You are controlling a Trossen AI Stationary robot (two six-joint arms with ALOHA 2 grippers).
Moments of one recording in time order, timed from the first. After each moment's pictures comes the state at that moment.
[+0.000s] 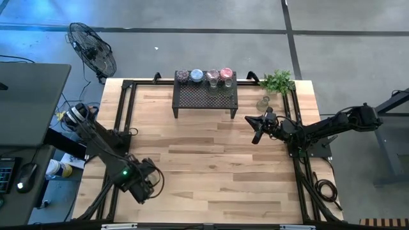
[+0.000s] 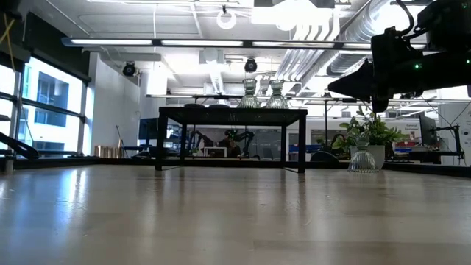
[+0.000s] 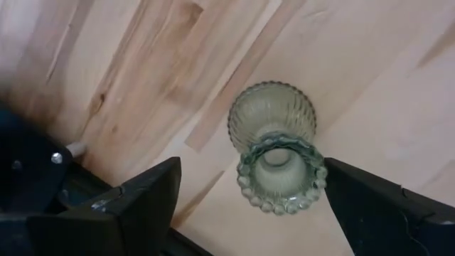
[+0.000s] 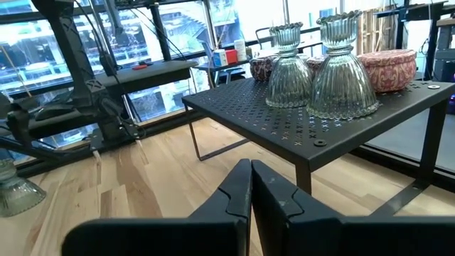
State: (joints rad) left arm -0.84 1.50 1.11 -1.18 -0.10 -1.46; right arm 0.00 1.04 0.02 1.04 0.47 0.20
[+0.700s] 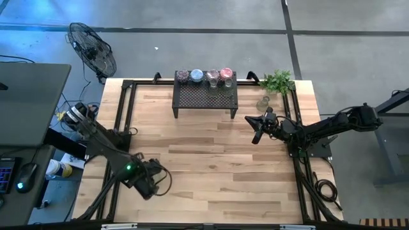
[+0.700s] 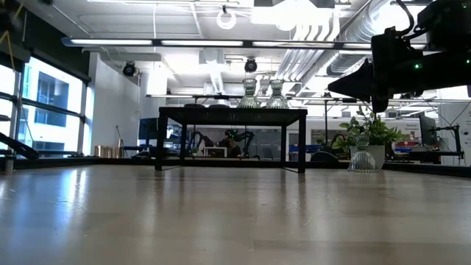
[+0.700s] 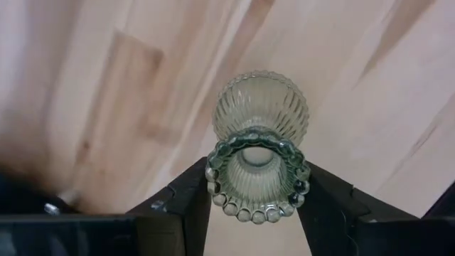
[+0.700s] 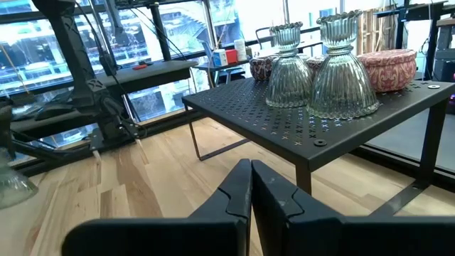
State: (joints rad) left arm -0.77 1.50 1.15 -1.14 -0.10 -1.24; right arm 0.00 1.04 0.02 1.04 0.47 0.20
